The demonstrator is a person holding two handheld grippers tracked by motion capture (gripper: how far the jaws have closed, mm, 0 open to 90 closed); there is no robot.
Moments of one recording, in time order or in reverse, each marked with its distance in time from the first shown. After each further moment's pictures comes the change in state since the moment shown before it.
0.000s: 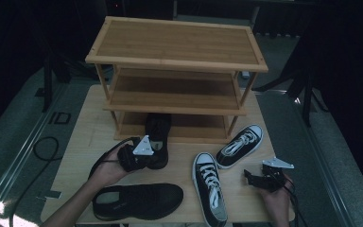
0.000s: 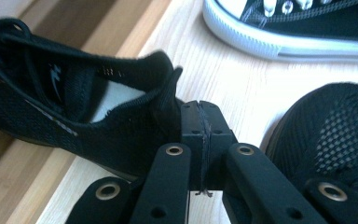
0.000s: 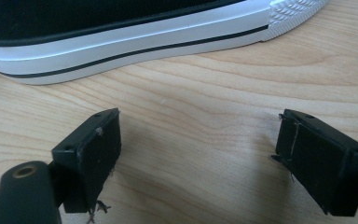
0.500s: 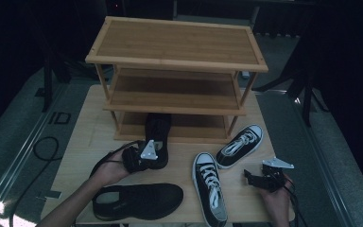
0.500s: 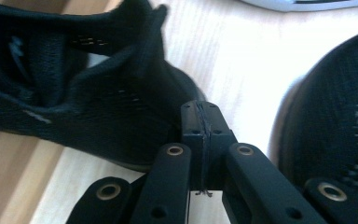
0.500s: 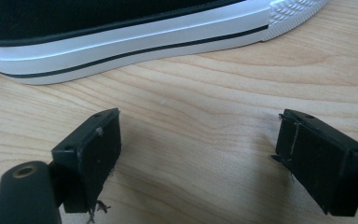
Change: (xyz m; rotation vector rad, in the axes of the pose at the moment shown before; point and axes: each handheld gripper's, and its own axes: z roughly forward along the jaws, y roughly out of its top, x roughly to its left) left arm 0.001 -0.005 0.020 0.098 0.014 0.068; right arm 0.000 0.000 0.000 0.000 0.000 0.000
